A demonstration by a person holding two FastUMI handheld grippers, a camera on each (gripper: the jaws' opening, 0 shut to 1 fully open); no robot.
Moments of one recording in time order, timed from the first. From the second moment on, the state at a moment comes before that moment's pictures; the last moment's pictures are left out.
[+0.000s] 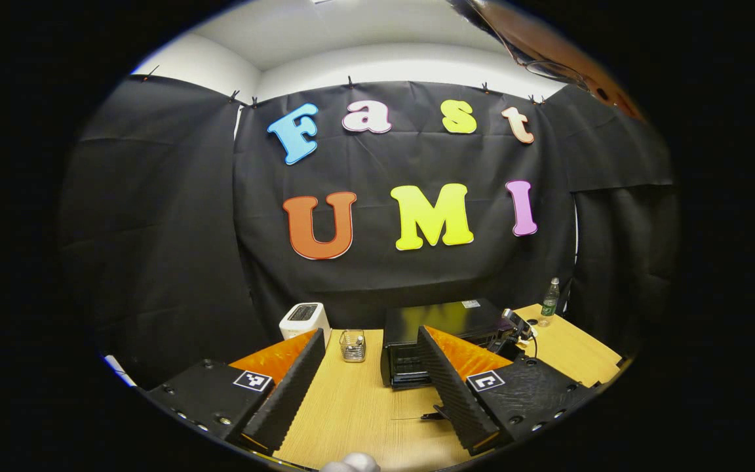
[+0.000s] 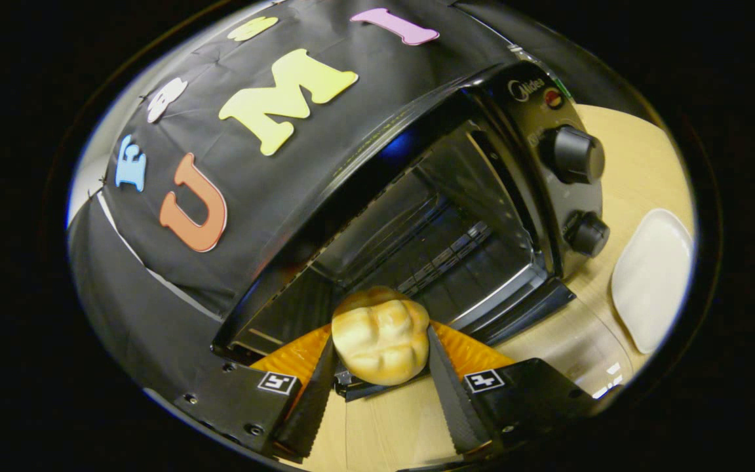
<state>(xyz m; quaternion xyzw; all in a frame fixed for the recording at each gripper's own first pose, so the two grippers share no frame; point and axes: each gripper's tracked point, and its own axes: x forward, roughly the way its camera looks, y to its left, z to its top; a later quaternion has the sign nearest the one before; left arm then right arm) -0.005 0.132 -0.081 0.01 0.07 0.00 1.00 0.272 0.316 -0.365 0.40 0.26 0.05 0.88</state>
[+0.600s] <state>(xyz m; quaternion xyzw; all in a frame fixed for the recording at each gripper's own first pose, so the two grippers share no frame) -0.004 0.128 -0.084 0.02 0.07 0.00 1.00 0.286 0.304 -0.373 0.31 0.25 0.01 0.92</state>
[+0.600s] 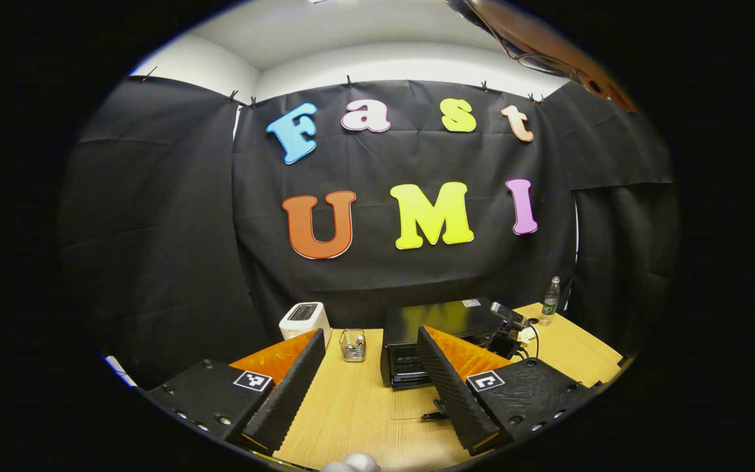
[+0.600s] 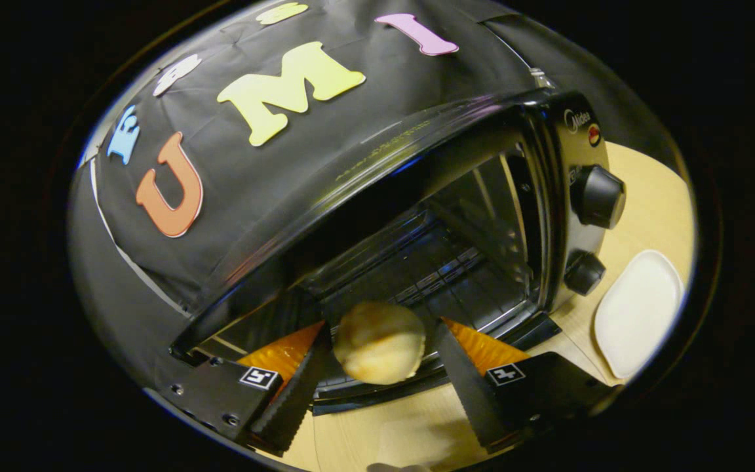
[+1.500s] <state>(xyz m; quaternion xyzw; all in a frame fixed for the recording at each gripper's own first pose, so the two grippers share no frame) 0.007 0.118 -0.102 0.01 0.05 0.00 1.00 0.142 0.159 -0.163 0.09 0.07 0.04 0.99</state>
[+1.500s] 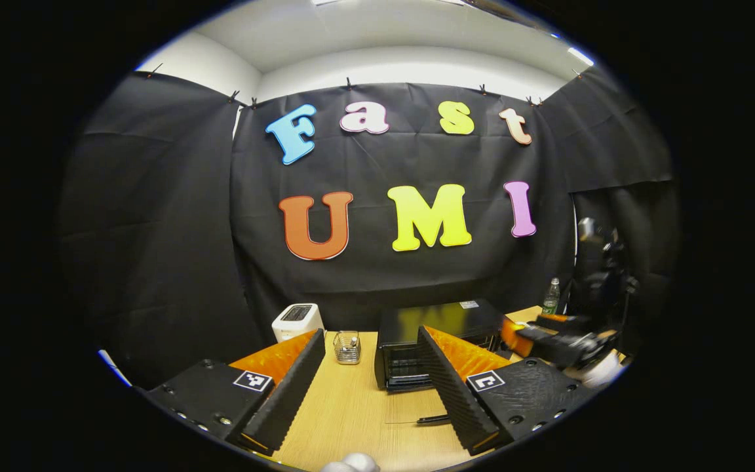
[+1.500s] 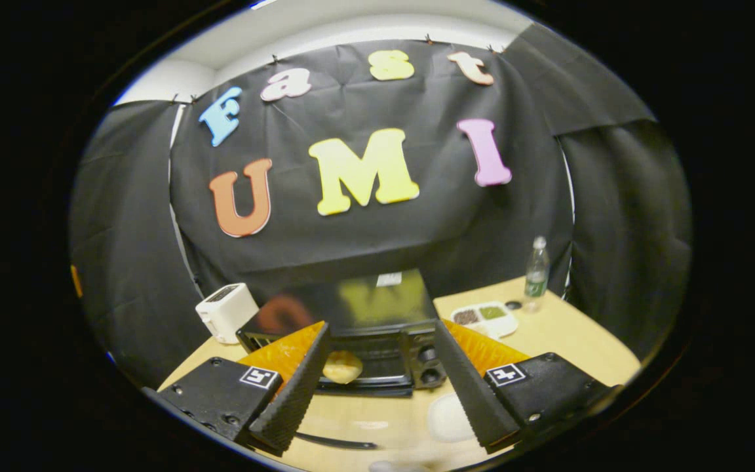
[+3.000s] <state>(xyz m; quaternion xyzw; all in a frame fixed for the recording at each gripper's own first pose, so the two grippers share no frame) 0.009 -0.034 -0.447 -0.02 0.34 -0.04 0.94 0.042 0.005 0.004 0.01 -0.04 0.00 1.00</state>
